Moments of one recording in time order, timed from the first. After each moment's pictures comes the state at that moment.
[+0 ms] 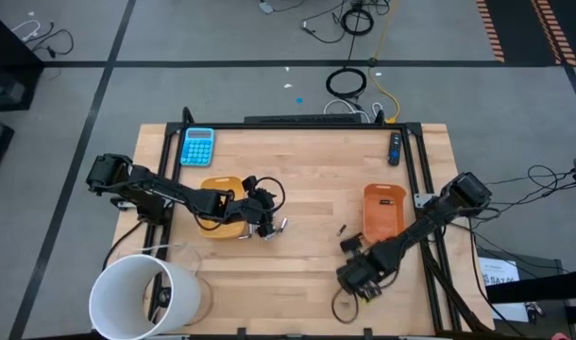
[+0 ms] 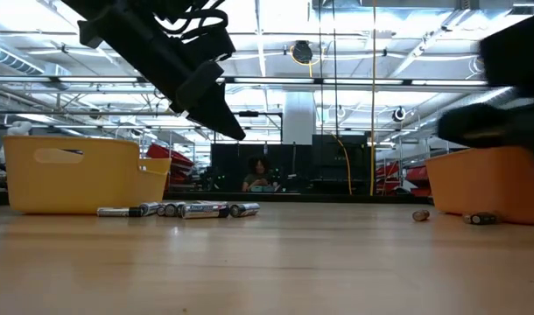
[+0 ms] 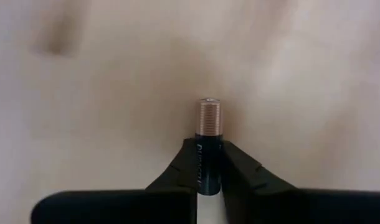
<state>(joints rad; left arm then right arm) -0.15 1.54 0.80 0.01 -0.48 -0.15 0.59 1.75 1.00 -0.65 0.09 0.25</state>
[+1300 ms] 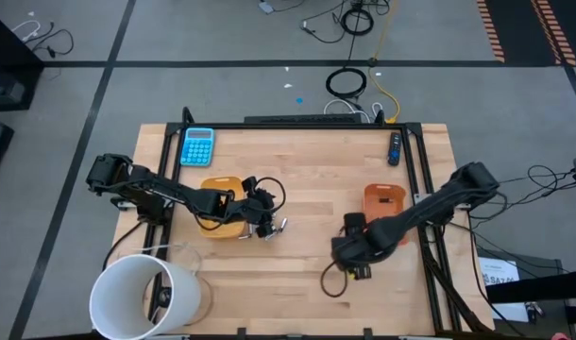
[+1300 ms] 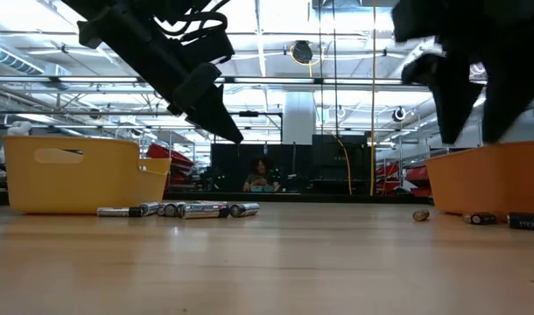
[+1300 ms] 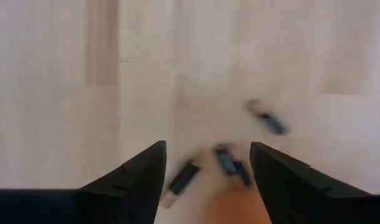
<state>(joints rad) -0.15 1.54 0.80 -0.01 -0.47 -0.16 0.47 1.65 1.16 -0.95 0.13 0.42</state>
